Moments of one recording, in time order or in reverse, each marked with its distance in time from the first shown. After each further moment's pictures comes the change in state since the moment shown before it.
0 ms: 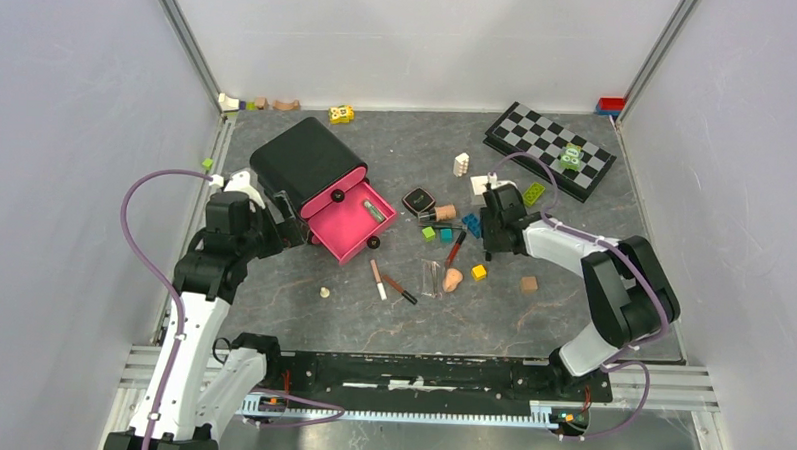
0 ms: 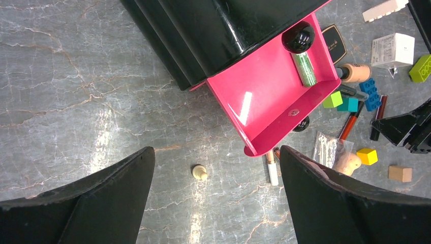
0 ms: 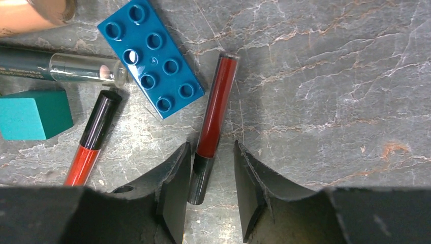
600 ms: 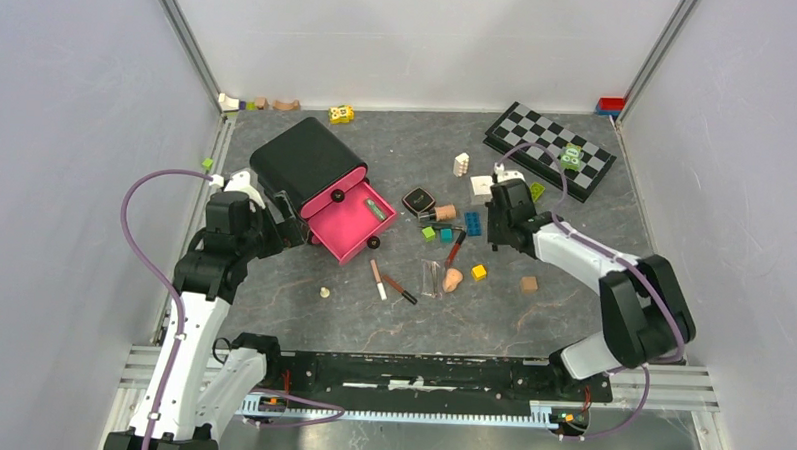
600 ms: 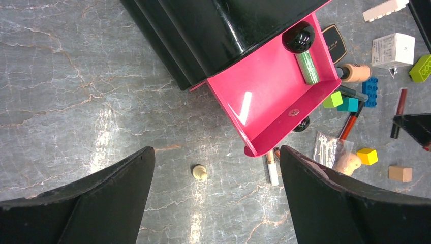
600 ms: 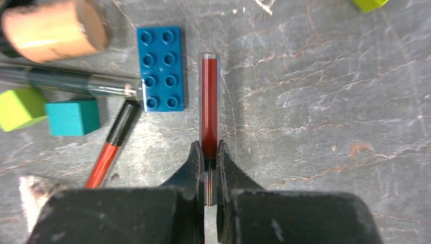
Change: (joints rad) left arm 0.000 0.003 0.000 0.000 0.000 0.000; right arm -0.007 -0.084 0.000 0.004 0.019 -0.015
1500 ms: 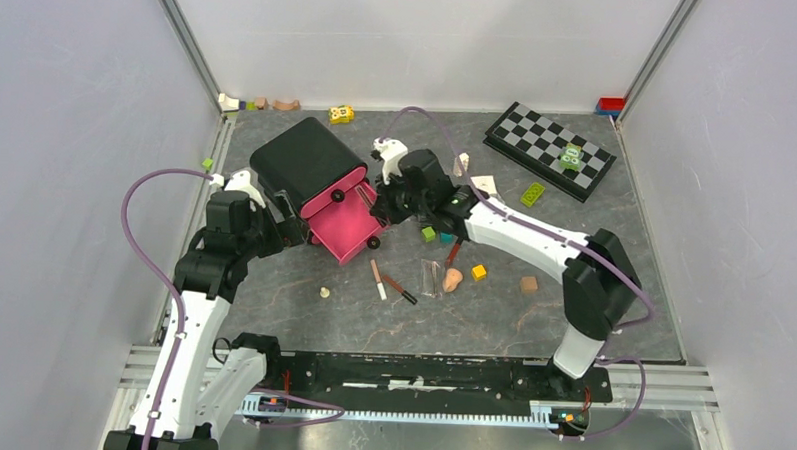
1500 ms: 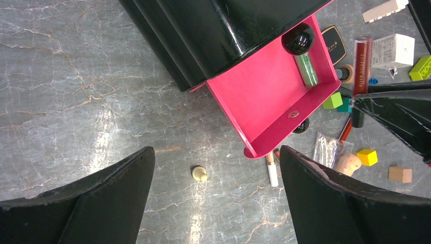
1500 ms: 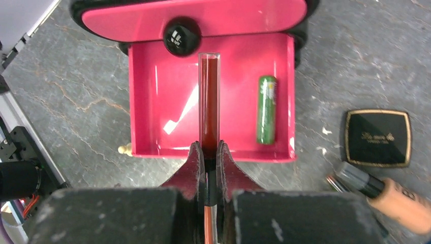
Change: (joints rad) left arm 0.000 0.006 0.000 0.006 0.000 0.000; right arm 0.401 0.198 0.509 0.075 -0.339 -0.087
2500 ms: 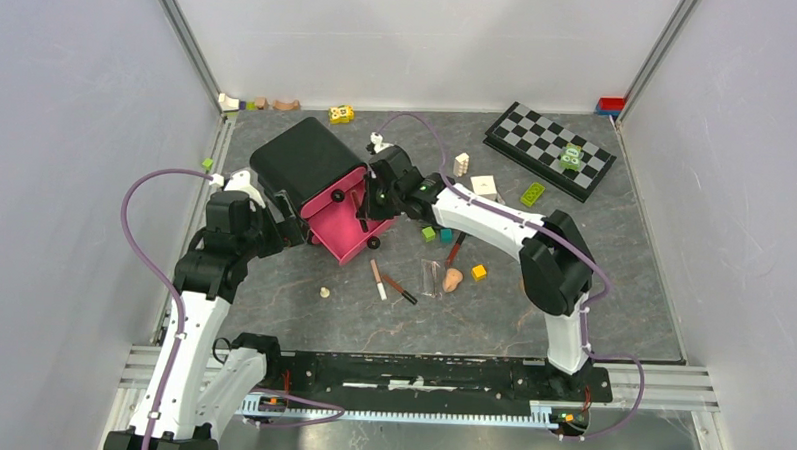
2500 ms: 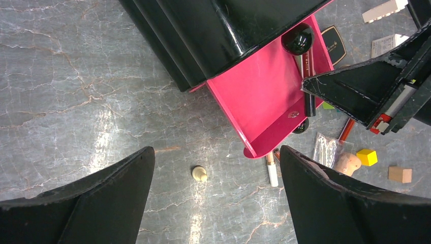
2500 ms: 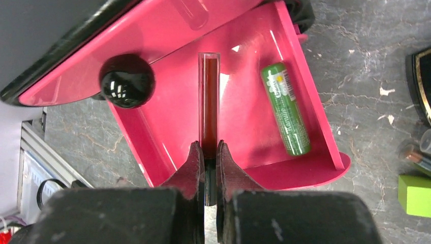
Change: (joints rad) left arm 0.000 -0.002 0.000 0.000 0.000 0.000; right arm 0.036 0.262 0.281 -0.191 0.085 0.391
